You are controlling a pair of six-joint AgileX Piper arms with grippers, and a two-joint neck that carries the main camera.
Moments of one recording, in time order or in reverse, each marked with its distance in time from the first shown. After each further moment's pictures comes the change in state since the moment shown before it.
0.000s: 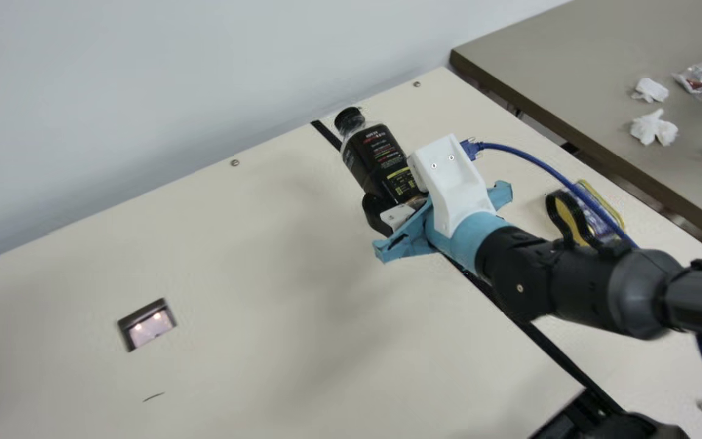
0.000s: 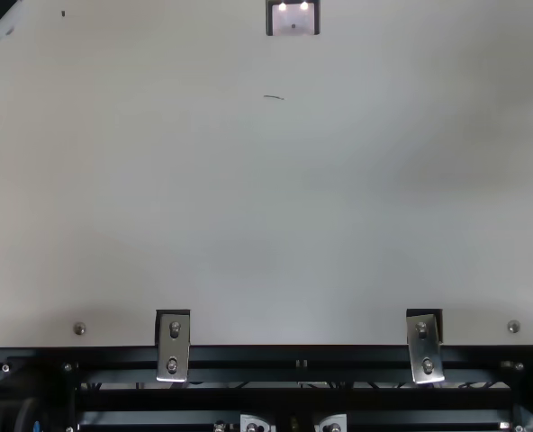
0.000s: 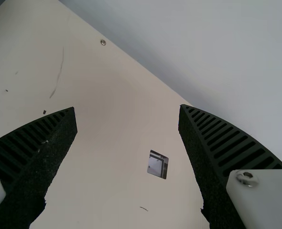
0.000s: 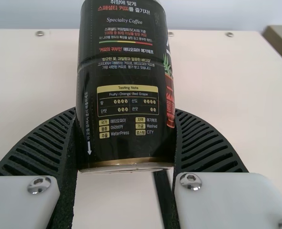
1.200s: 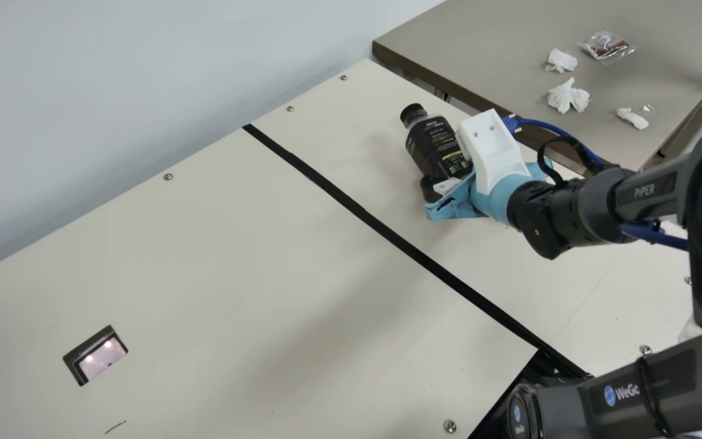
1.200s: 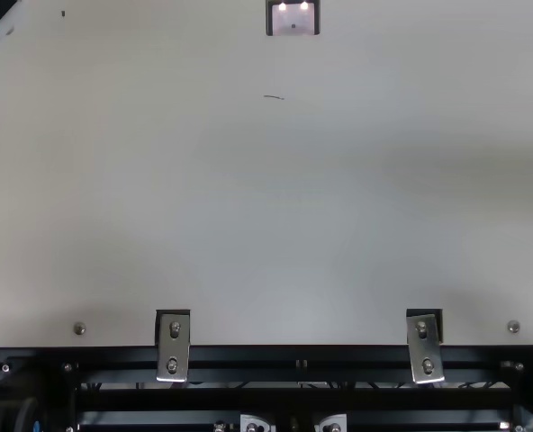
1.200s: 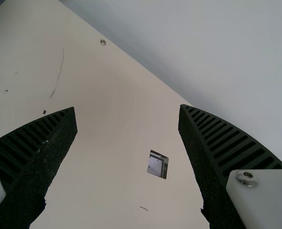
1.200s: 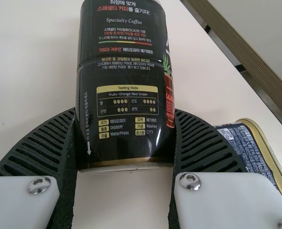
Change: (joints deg) left arm 0.0 0.0 0.0 0.0 0.0 0.0; right arm -36.9 11.3 -2.2 -39.3 -3.2 19.5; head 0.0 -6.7
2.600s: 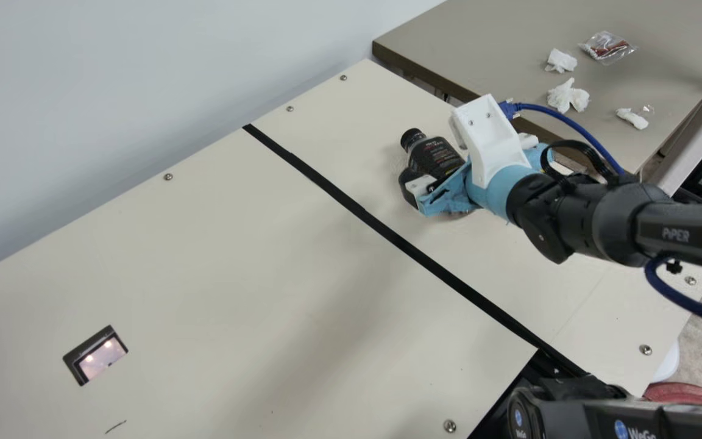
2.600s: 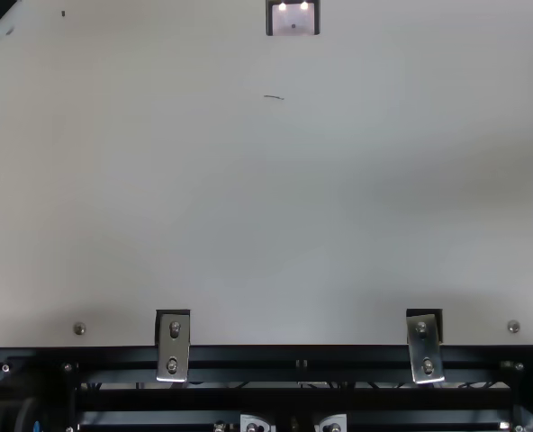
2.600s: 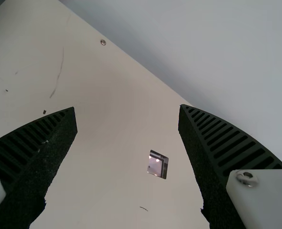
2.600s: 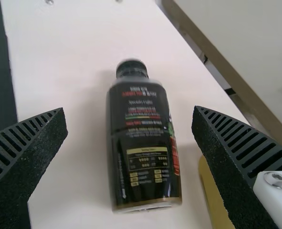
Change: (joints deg) left arm 0.0 0.0 0.0 0.0 0.0 0.0; right arm 5.8 -12.4 0.2 -3.7 7.0 7.0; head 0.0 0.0
